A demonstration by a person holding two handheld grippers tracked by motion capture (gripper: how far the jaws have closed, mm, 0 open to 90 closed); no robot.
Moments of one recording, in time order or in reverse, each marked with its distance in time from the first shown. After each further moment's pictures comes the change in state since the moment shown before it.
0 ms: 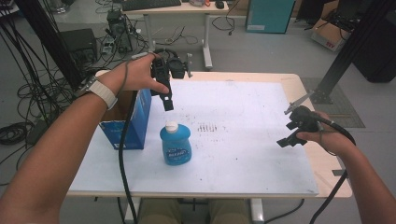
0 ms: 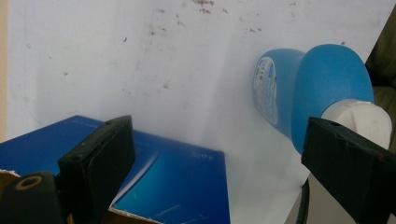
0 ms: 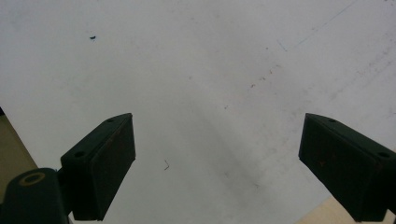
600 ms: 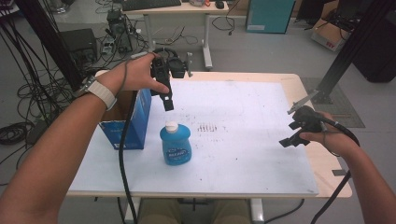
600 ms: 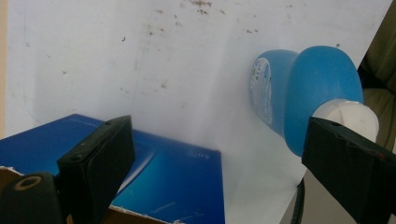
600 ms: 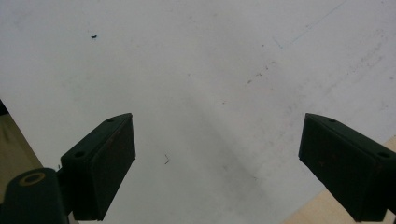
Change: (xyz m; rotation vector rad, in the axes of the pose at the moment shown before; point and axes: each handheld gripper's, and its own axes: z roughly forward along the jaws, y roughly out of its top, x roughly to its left) left arm -0.003 0.000 -0.004 -0.001 -0.004 -0.009; right arm 0.000 -0.005 -0.006 -0.012 -0.006 0.006
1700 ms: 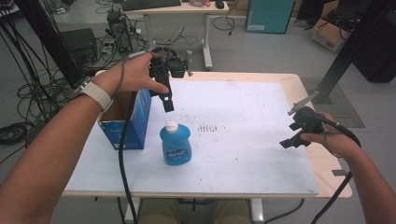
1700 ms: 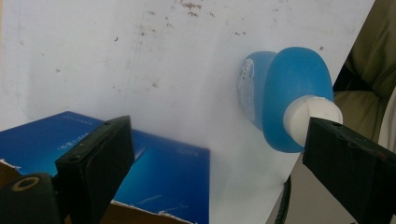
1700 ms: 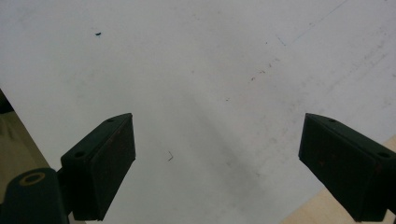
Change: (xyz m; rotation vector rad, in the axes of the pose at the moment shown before) left arm -0.012 -0.002 -0.011 -0.016 -0.015 -0.009; right arm 0.003 -0.002 -0.002 0.001 0.001 -0.003
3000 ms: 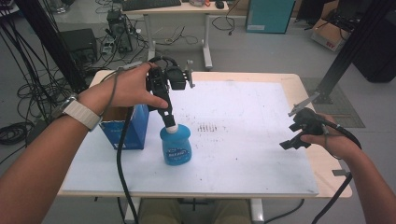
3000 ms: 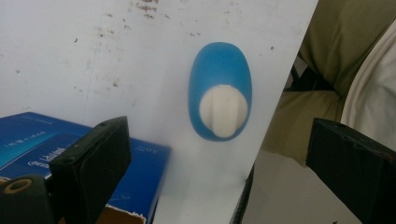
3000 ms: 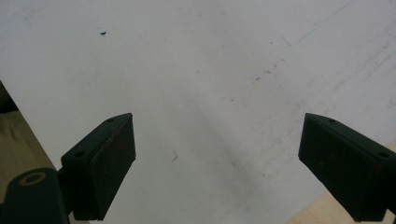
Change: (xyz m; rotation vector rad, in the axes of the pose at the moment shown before) left arm -0.054 -0.010 -0.011 -0.036 -0.037 0.002; right arm 0.005 -0.002 0.000 -0.007 0.002 -0.009
